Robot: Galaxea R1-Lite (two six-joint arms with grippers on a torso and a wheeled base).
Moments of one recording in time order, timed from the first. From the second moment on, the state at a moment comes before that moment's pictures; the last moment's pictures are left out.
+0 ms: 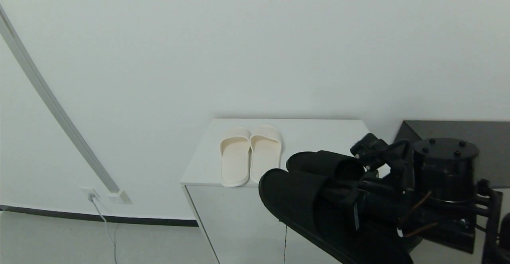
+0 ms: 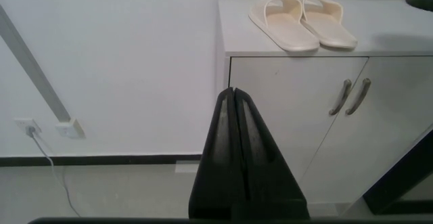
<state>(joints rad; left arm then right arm) 0.00 0.00 0.00 0.00 -0.02 -0.01 0.74 1.61 -0.58 -0.74 0.11 0.03</state>
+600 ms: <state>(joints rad) 0.00 0.00 0.00 0.00 -0.02 -0.01 0.75 1.51 -0.49 -0.75 0.18 0.02</state>
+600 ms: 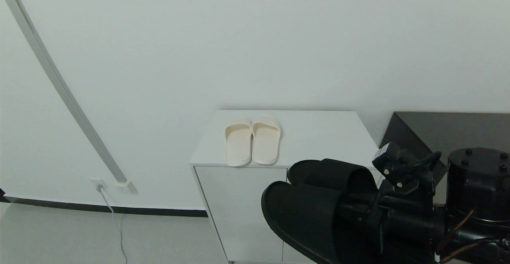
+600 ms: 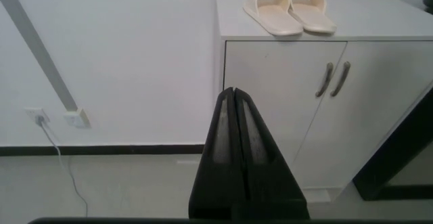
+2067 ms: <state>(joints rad) 0.00 0.00 0.00 0.00 -0.02 -0.01 0.75 1.49 -0.46 -0.75 0.18 0.02</state>
